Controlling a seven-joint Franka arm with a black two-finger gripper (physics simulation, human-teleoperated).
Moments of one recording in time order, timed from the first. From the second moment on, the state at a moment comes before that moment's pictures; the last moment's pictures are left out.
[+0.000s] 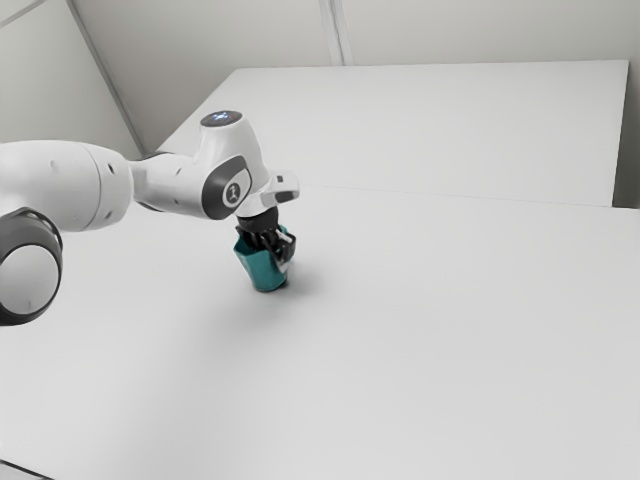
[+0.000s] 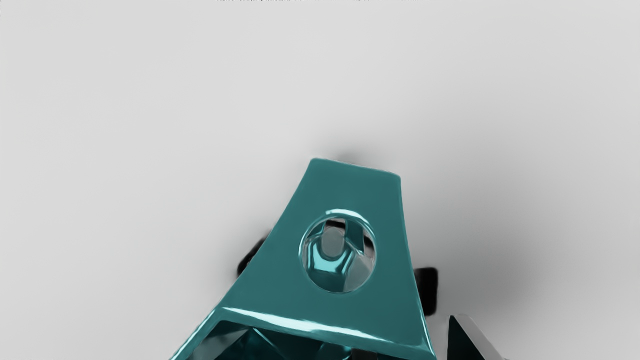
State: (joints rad) arm -0.01 0.36 -0.04 -1.87 0.04 2.26 0.16
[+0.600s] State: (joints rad) arm -0.02 0.20 -0.04 -1.77 0.00 2.09 0.11
